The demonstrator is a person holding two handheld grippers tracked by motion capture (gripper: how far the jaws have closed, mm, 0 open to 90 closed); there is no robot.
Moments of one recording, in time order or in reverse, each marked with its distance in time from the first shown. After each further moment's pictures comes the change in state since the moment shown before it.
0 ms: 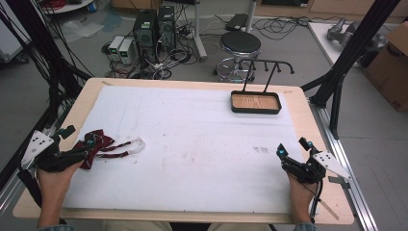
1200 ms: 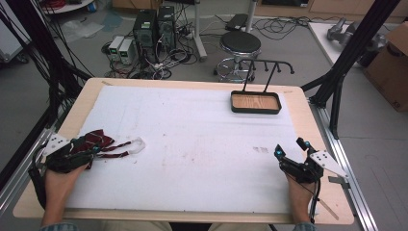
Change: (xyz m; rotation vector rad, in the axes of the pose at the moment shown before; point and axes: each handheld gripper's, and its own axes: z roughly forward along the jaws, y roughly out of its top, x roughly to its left) left arm 0.015 -0.039 0.022 0.319 0.034 0.010; right arm 0.002 -0.003 0.004 0.030 0.019 -0.017
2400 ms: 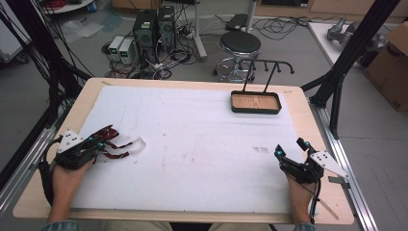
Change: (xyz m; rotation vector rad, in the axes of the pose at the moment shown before) left arm -0.036 0.029 0.006 -0.030 -0.063 0.167; right arm -0.001 0.000 -0.001 0.000 -0.006 0.002
